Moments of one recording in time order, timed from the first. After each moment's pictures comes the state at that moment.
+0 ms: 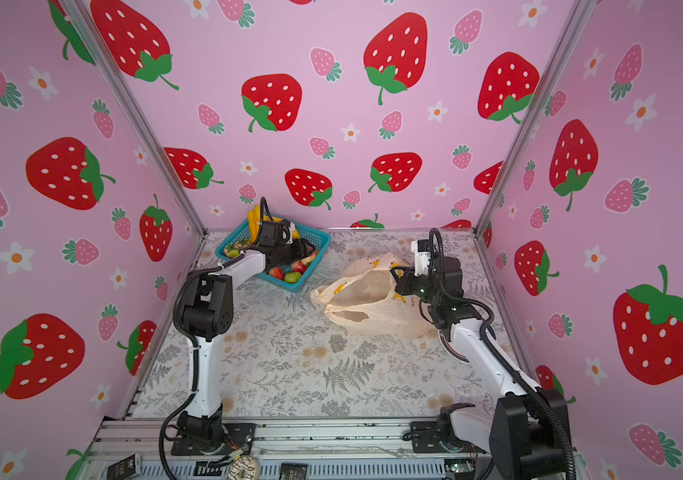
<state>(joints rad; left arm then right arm) -0.21 2.27 1.75 -0.18 0.40 -0.50 0.27 1.20 0.80 0.07 -0.48 0.36</state>
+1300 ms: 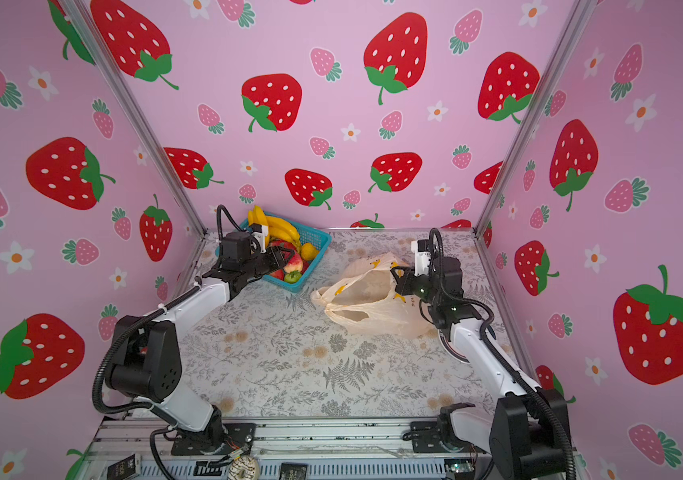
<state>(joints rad) -0.19 1.59 1.07 0.05 0.43 -0.60 0.27 1.20 0.80 0.07 -0.47 0.35</state>
